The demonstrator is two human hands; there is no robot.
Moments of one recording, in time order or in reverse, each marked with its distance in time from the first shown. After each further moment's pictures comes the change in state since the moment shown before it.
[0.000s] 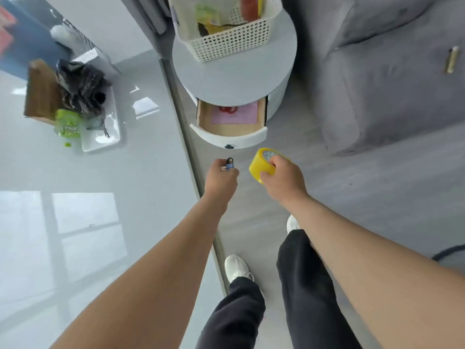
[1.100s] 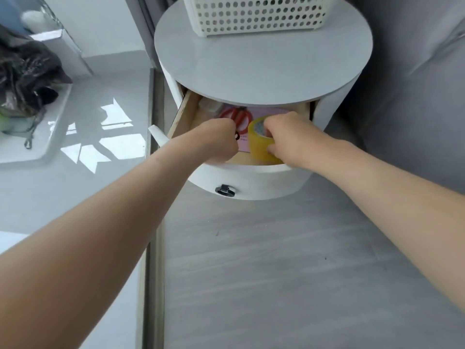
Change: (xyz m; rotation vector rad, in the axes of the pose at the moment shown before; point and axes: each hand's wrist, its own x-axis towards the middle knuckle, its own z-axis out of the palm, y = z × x) left_hand 0.371 -0.007 0.053 1.197 0.072 0.630; right_hand 0.357 0.038 0.145 -0.717 0.101 -0.674
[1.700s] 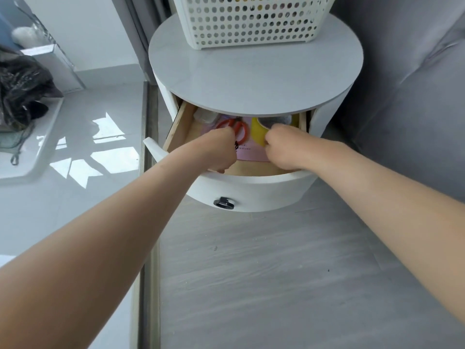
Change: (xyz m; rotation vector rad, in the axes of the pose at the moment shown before) left_hand 0.024 -0.008 0.014 -0.263 -0.079 -0.006; right_hand 0.017 0.000 0.007 -0.024 -0.163 0.106
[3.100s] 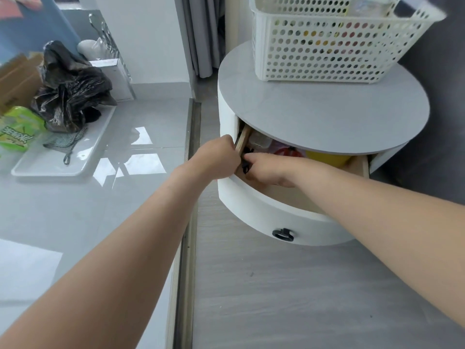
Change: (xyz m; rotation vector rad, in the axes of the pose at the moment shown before) left_hand -0.009 -0.104 -0.059 -0.118 0.261 -0.131; right_hand 0.085 -0.127 0.006 0.488 -0.247 -0.063
